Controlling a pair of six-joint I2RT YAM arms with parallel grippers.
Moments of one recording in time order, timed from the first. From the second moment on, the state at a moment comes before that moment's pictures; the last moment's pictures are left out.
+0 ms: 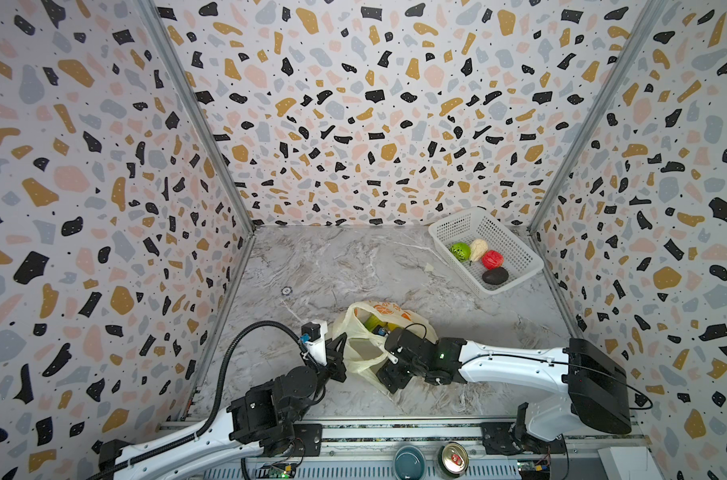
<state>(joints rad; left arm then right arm) -1.17 0.36 0.32 -0.22 -0.66 -0.51 1.20 1.50 0.93 -0.39 0.06 0.26</state>
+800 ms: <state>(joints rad) -1.17 0.34 0.31 -0.17 -0.56 -0.50 0.97 1.77 1.22 -0.34 -0.13 0.24</state>
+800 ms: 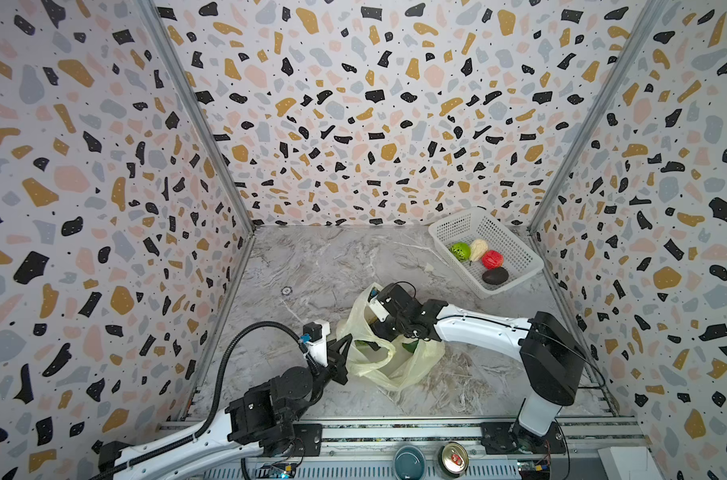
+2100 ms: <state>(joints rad) -1.17 0.36 0.24 -0.12 -0.45 -0.52 0.93 1.93 1.16 -0.11 0.02 0.54</state>
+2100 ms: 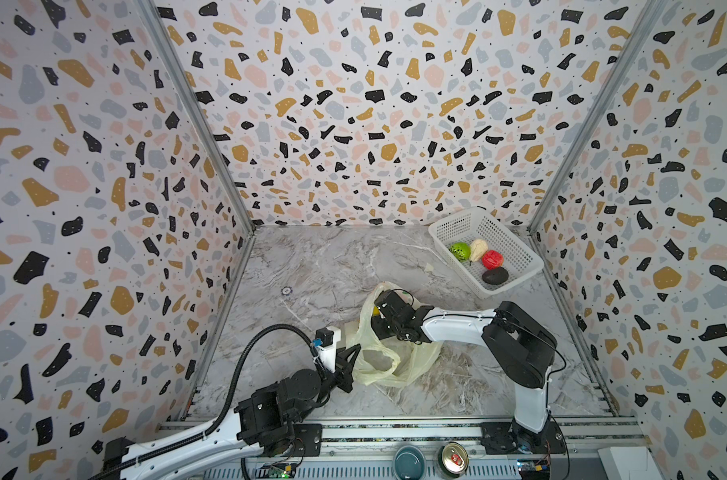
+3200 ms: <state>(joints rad) -1.17 0.35 0.24 -0.14 -0.54 -0.50 0.99 1.53 0.99 -0.33 -0.19 0.40</state>
